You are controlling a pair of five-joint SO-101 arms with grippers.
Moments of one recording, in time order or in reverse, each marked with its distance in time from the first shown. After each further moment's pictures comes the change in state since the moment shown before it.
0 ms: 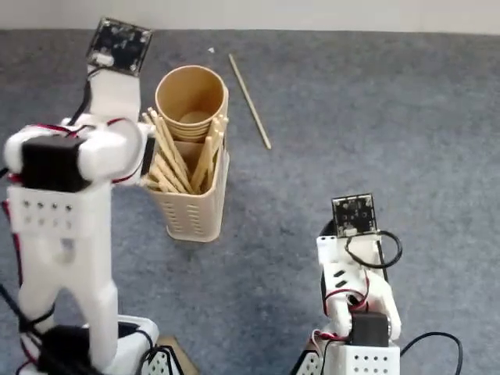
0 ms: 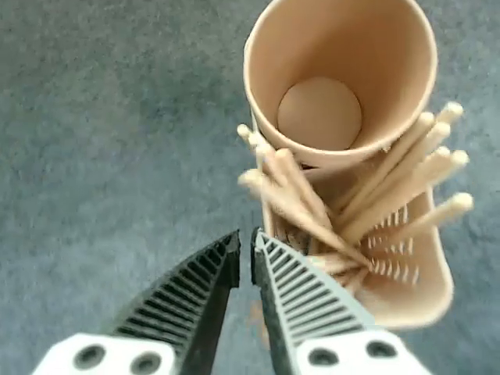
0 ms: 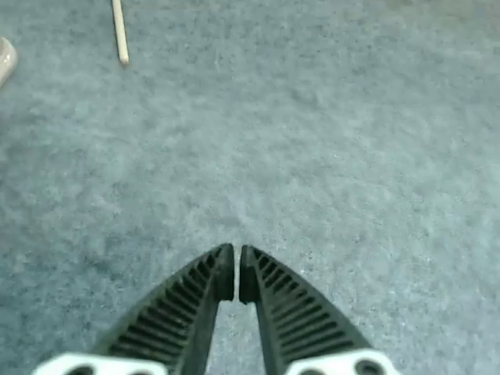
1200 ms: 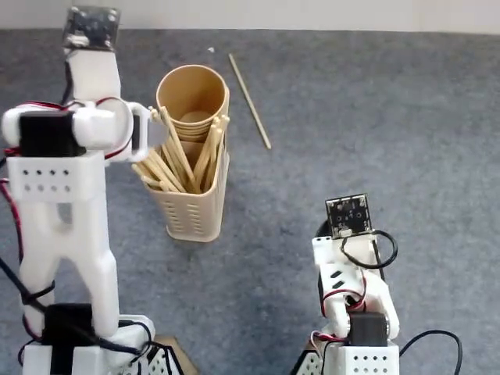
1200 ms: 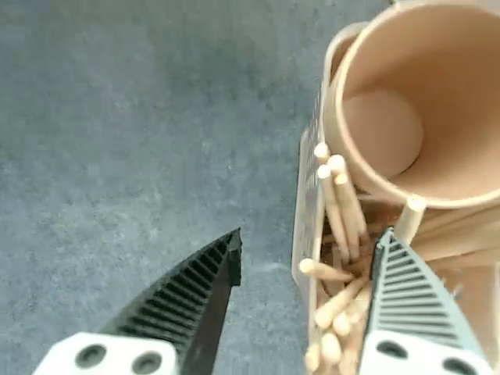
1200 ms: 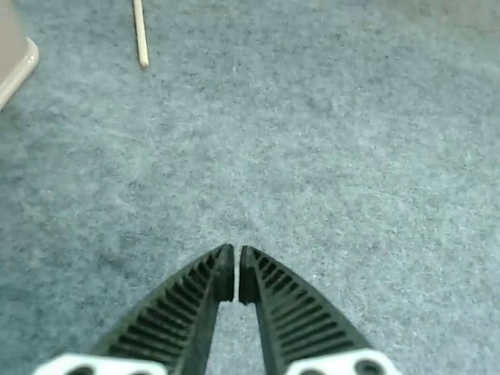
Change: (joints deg) left arm -7.8 3.3 -0.6 -1.1 6.6; right arm -2.0 0.0 0.1 -0.1 0.4
